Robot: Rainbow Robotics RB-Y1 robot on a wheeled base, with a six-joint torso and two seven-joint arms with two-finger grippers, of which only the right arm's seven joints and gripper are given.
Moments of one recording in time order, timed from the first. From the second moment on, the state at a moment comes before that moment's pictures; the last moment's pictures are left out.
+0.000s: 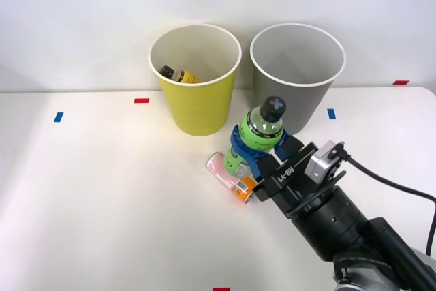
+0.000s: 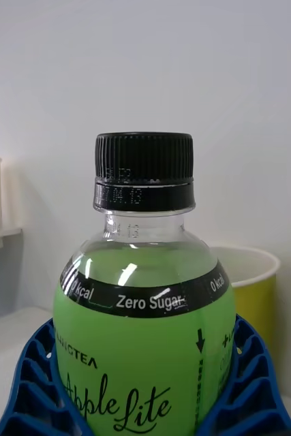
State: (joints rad) arm -0.08 -0.73 0.81 -1.97 -0.82 -0.58 1.89
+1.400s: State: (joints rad) arm -0.50 -0.28 0.44 -1.79 -0.75 -0.04 1.67
